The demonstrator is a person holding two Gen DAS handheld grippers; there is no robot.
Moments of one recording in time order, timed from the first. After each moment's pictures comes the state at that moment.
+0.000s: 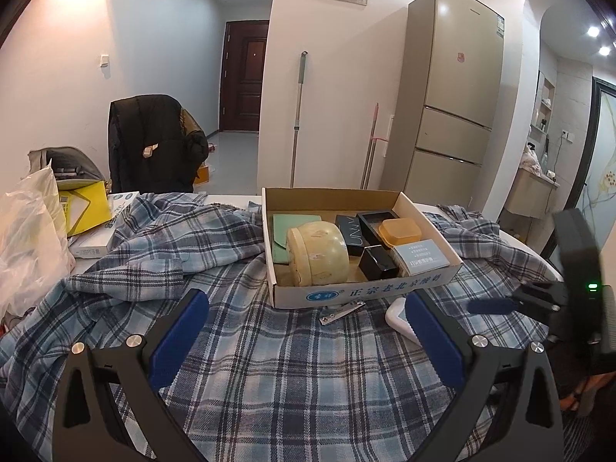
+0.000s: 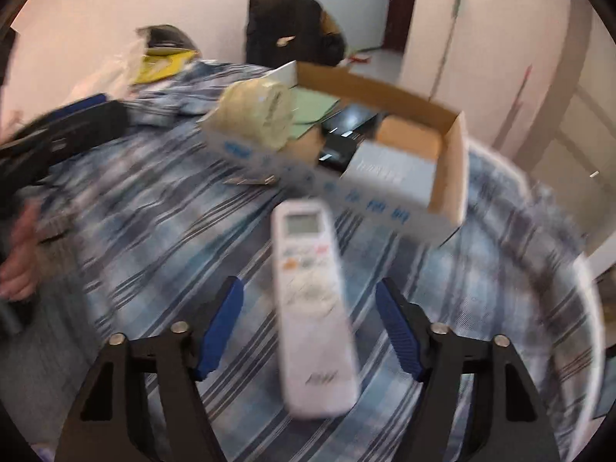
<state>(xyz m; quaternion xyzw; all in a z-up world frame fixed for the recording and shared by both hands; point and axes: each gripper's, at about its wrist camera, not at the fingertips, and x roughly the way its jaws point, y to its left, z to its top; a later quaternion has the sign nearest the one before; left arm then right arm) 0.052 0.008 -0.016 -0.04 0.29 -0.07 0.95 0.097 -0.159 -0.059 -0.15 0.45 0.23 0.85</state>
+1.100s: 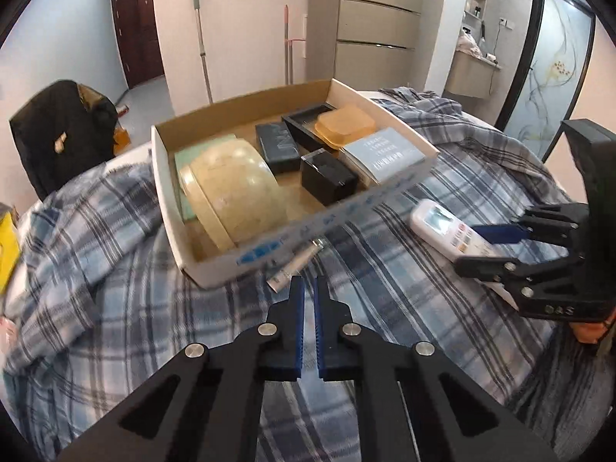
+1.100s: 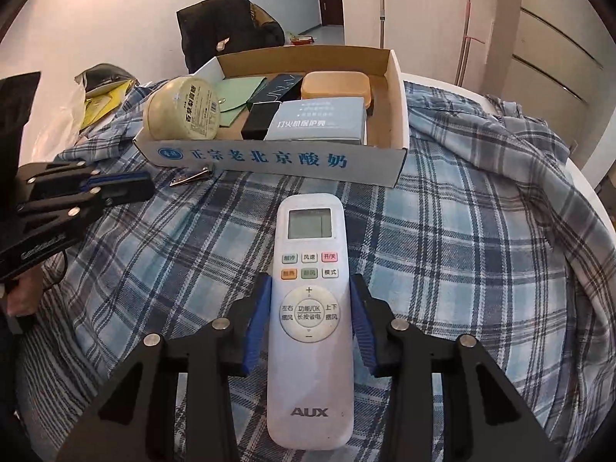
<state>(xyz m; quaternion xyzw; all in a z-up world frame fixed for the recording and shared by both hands) 0.120 -0.032 -0.061 0.09 0.43 -0.21 0.87 0.099 -0.205 -0.079 -0.02 0.50 0.17 0.85</state>
